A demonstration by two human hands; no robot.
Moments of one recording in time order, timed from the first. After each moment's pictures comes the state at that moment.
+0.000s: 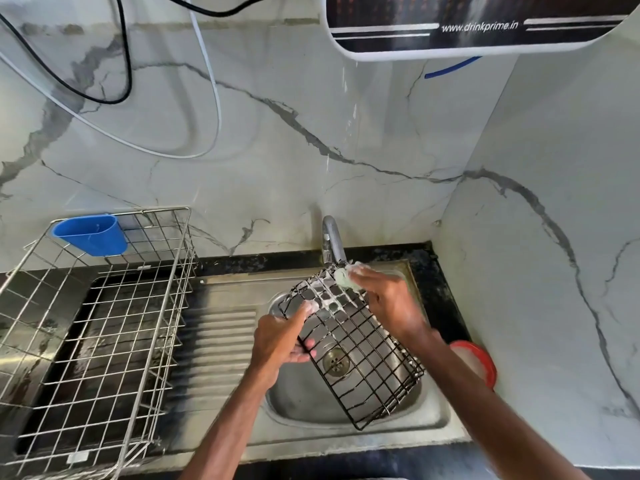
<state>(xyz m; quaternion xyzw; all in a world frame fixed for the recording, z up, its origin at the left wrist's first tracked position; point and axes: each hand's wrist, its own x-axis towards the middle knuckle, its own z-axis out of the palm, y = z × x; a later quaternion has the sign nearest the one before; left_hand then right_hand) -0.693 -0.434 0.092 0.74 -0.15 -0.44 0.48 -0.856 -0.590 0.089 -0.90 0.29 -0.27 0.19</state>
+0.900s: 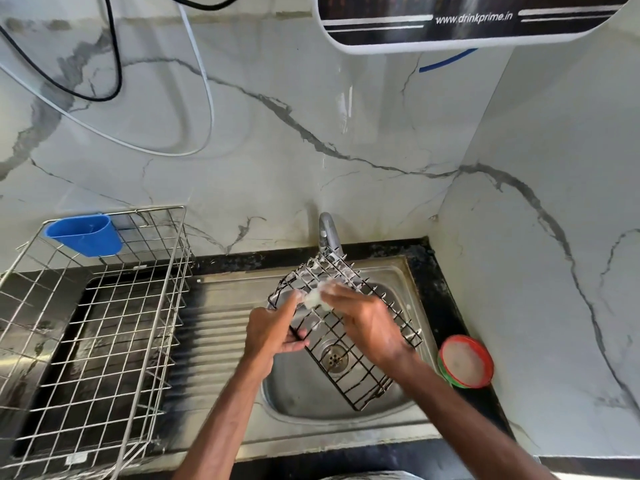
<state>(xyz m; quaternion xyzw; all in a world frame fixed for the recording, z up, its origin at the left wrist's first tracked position) -0.687 -0.438 0.101 0.72 -0.12 -0.45 0.51 -0.845 -0.541 0.086 -0.92 0.24 -0.24 0.18</state>
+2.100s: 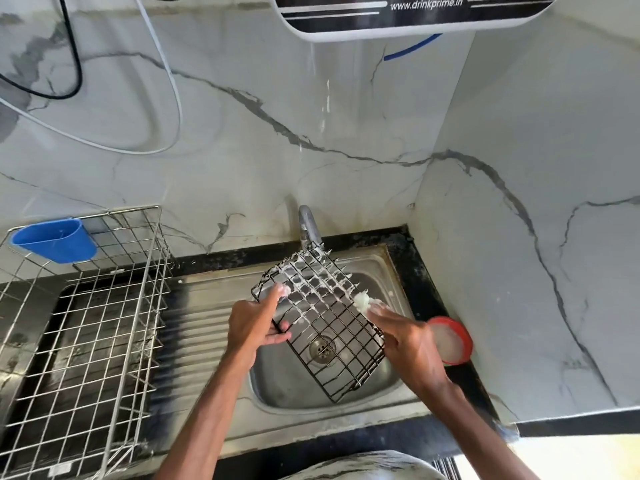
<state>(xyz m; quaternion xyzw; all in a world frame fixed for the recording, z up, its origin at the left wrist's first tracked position) -0.690 -0.437 0.104 0.74 -0.15 -0.43 0.50 -0.947 -0.517 0.061 -0.85 0.36 -0.31 0.23</state>
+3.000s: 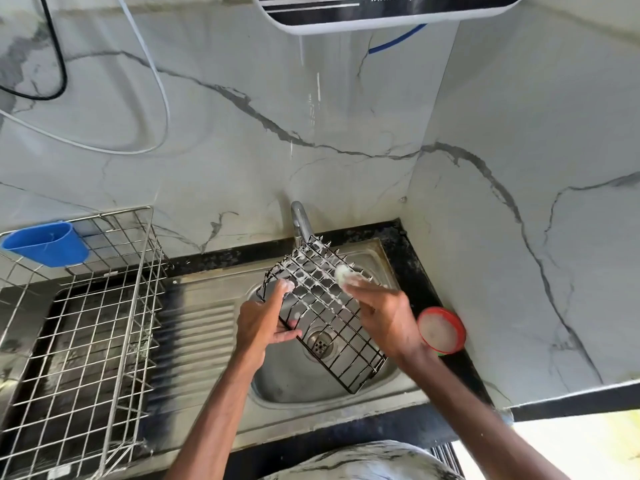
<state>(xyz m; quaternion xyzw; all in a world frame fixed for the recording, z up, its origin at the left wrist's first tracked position) -0.712 -0.439 0.102 0.72 -0.13 -0.44 0.51 -0.914 -0.529 0.083 -0.86 0.35 -0.33 0.20</state>
